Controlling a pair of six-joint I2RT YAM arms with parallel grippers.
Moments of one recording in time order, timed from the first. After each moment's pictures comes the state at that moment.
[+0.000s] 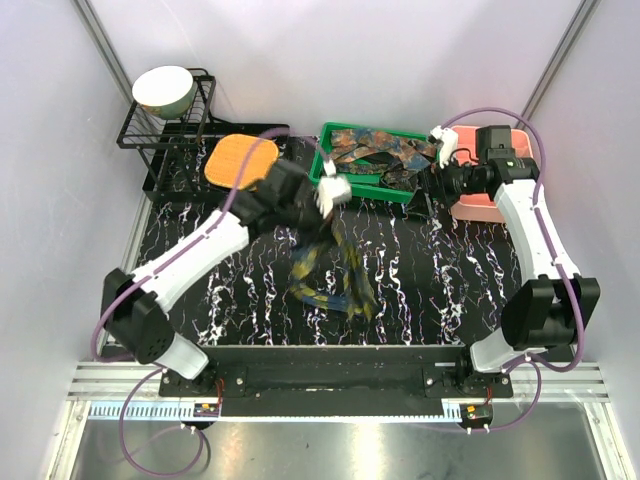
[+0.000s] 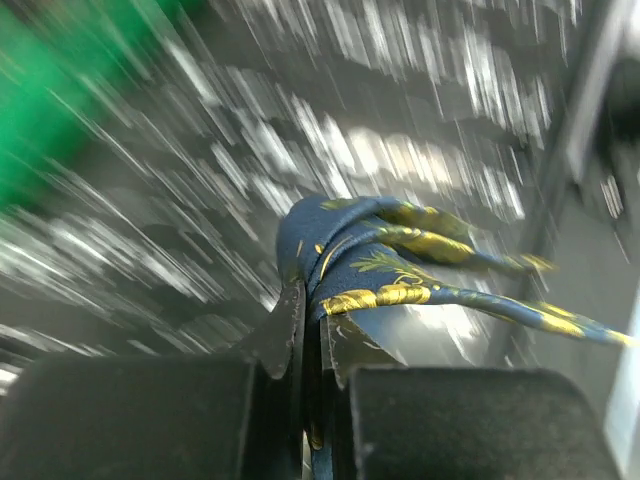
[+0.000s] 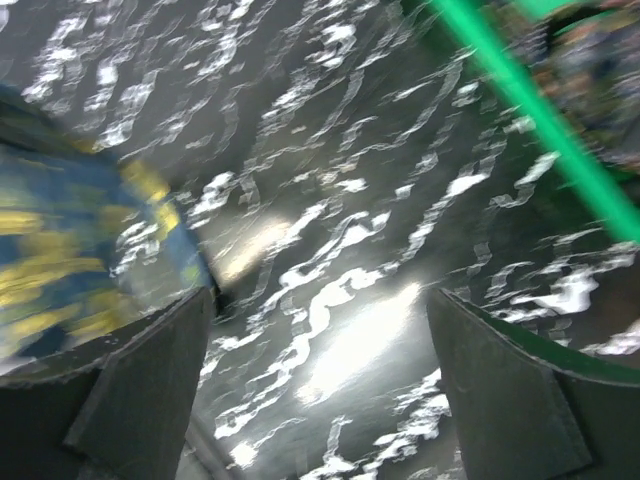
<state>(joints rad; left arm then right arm) -0.66 1.50 1.42 -0.56 0.53 0.23 0.03 1.55 1.52 -0.88 -0.72 -0.39</state>
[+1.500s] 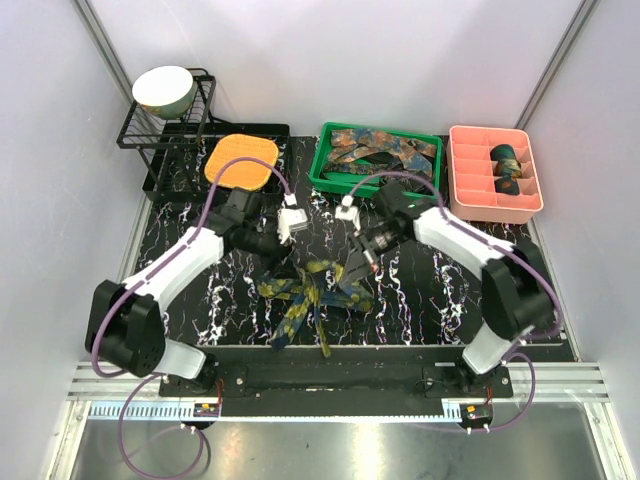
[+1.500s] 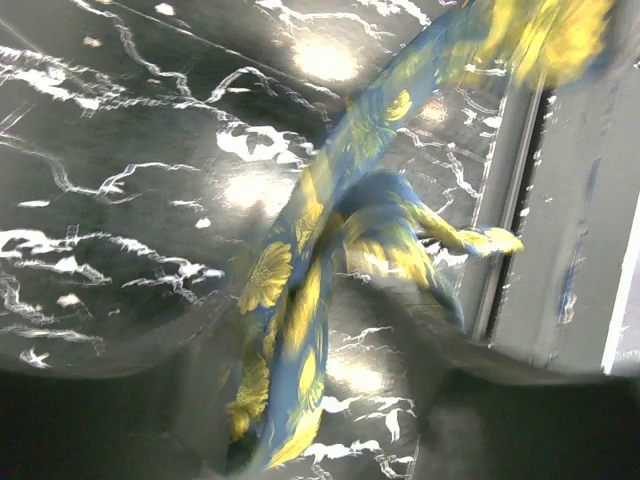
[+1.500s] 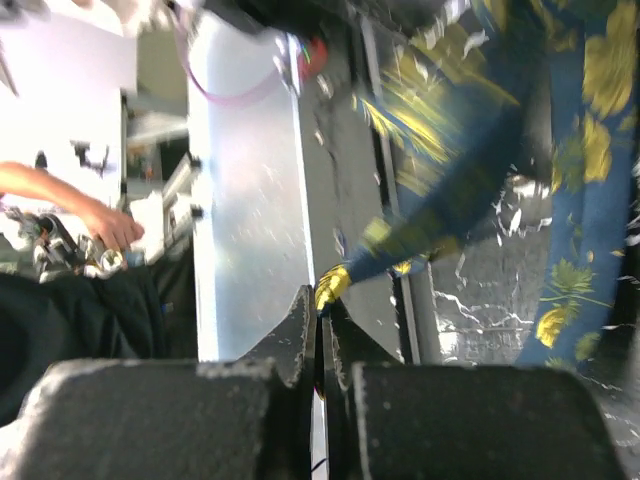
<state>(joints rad) -0.40 1.41 1.01 -0.66 0.80 0.54 0.53 1.69 1.19 -0.75 -1.18 -0.18</state>
